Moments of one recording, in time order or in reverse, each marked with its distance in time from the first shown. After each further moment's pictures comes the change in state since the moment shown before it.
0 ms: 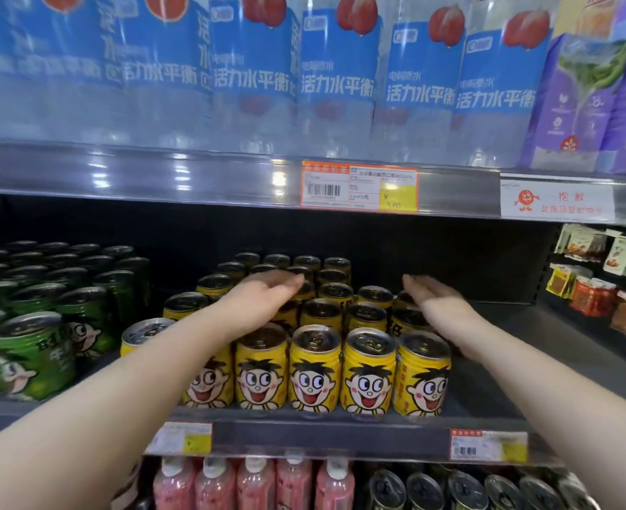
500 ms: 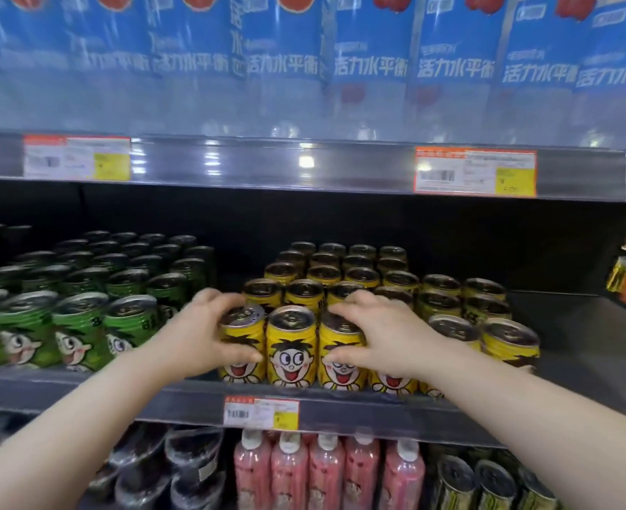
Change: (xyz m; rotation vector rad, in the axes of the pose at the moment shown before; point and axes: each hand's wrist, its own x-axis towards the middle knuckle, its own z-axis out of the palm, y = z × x) left_hand -0.068 -0.126 -0.087 0.372 0.068 -0.006; right_hand -0.062 -0.082 0.122 -0.768 -0.343 -0.614
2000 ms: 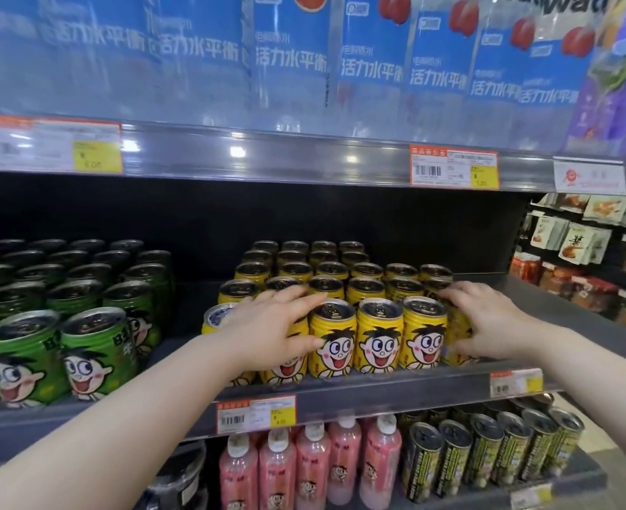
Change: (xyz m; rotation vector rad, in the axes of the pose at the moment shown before) left_hand 0.026 0.051 0.021 0.241 -0.187 0.452; right_hand -0.090 0.083 -0.016 -0.165 -0.028 0.515
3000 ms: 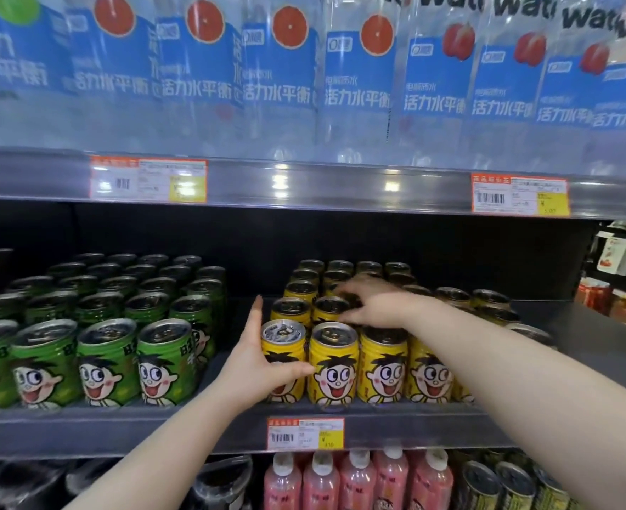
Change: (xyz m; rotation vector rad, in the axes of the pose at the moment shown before) left_hand -0.039 -0.060 0.040 -0.881 0.356 -0.357; right_hand 0.098 -0.173 -0.027 0.205 -0.090 -0.265
